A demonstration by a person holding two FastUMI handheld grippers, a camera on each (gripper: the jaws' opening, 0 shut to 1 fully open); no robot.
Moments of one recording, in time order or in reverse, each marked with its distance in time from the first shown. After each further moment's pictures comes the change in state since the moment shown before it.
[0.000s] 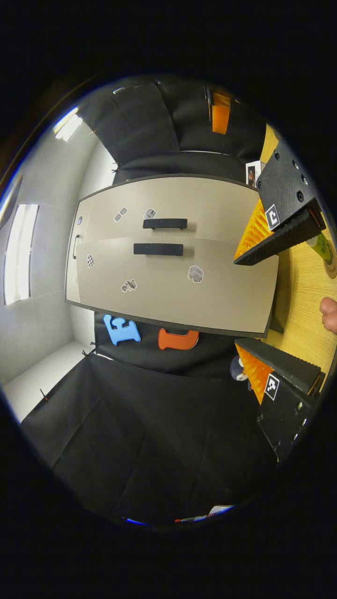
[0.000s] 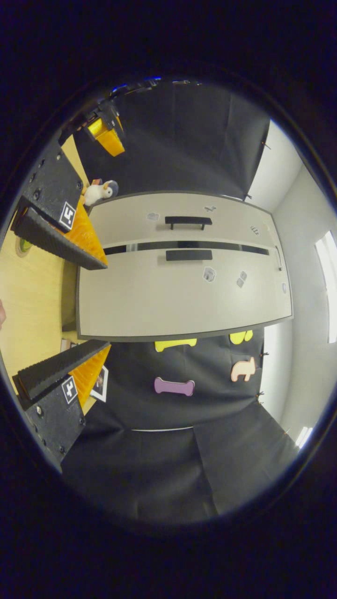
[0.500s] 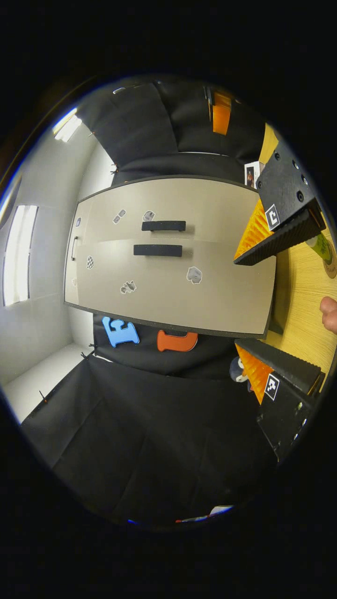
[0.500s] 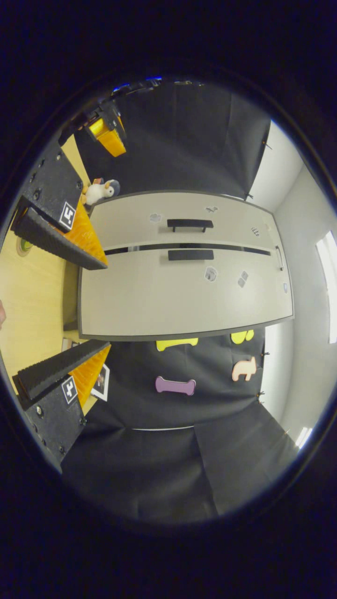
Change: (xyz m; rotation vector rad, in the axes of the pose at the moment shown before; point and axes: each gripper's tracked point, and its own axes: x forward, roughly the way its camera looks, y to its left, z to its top) left arm 0.001 0.000 -0.004 0.003 0.012 -0.004; right arm 0.000 -0.001 -0.003 0.001 0.011 -0.011
